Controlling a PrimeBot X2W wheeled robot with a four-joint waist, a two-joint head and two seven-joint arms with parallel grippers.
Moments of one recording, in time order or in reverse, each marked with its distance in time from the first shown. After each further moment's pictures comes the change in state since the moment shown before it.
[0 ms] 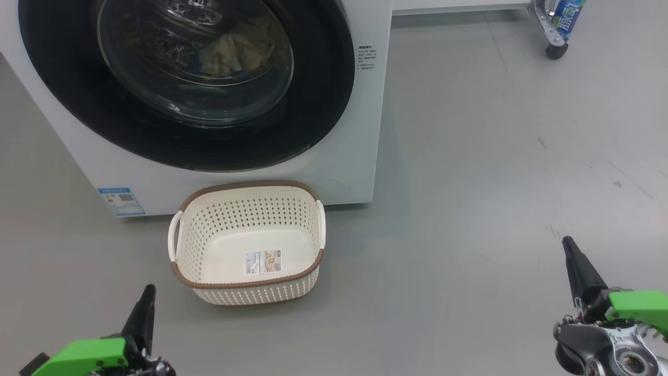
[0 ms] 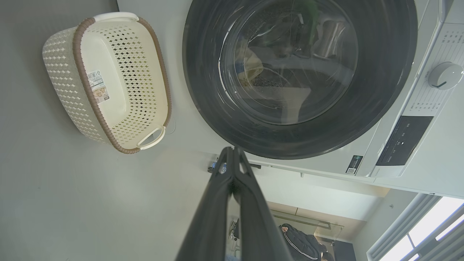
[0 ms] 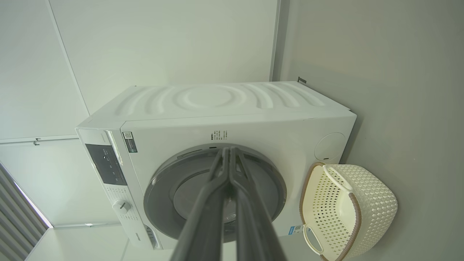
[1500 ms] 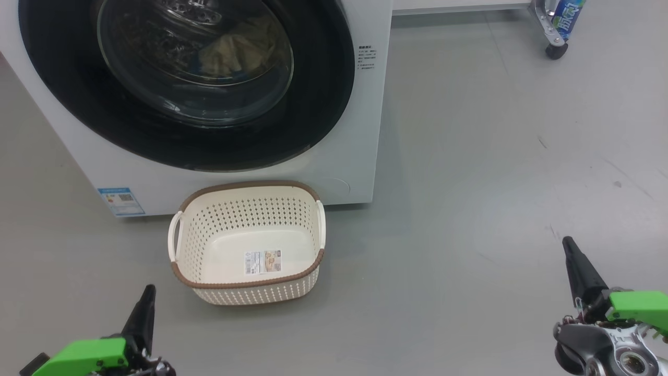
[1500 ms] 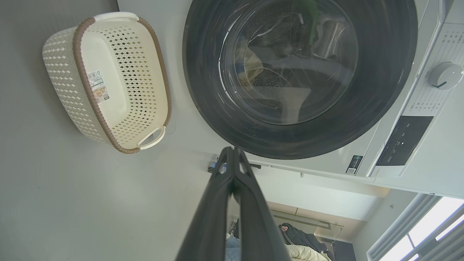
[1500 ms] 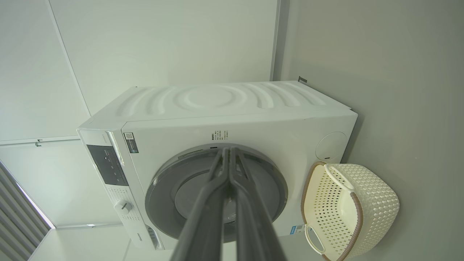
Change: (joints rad) left arm 0.000 0.000 0.000 0.000 0.000 0.000 0.000; right arm 0.000 0.007 -0.011 0.000 0.000 0.000 0.009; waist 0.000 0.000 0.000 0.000
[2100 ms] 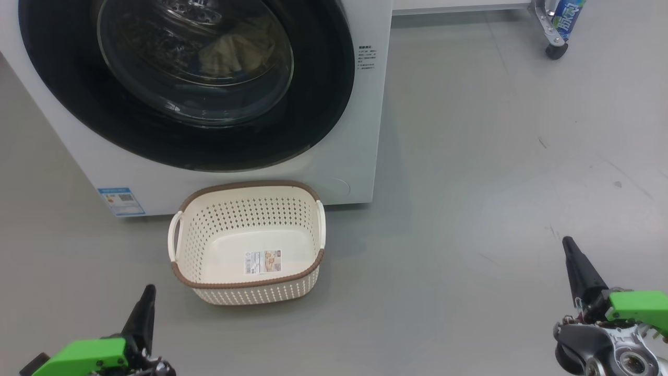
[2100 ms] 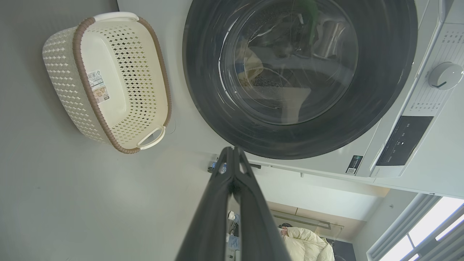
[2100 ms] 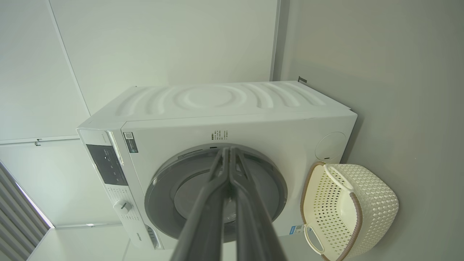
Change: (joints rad) left arm 0.000 0.000 0.000 0.000 0.000 0.000 0.000; right arm 0.000 0.002 -0.003 0.000 -0.007 0.000 0.002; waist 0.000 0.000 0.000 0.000
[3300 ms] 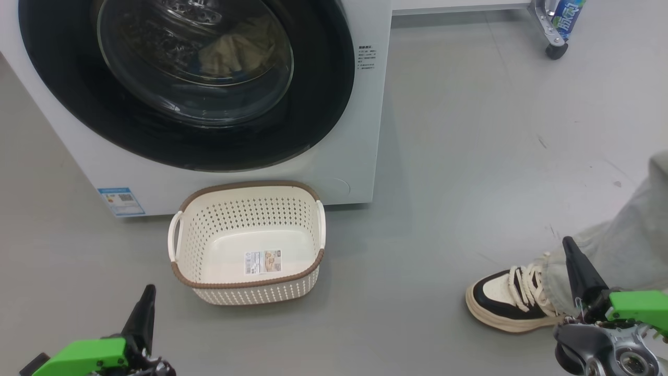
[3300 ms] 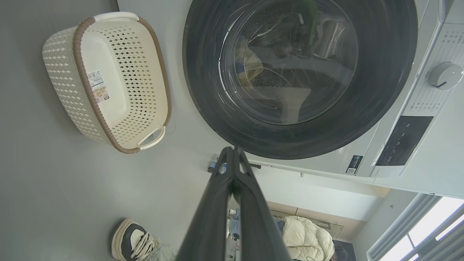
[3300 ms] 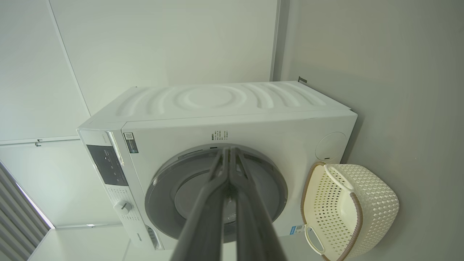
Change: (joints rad) left arm 0.000 0.000 0.000 0.000 0.000 0.000 0.000; right arm 0.000 0.002 -0.002 0.000 0.000 0.000 0.001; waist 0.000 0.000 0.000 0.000
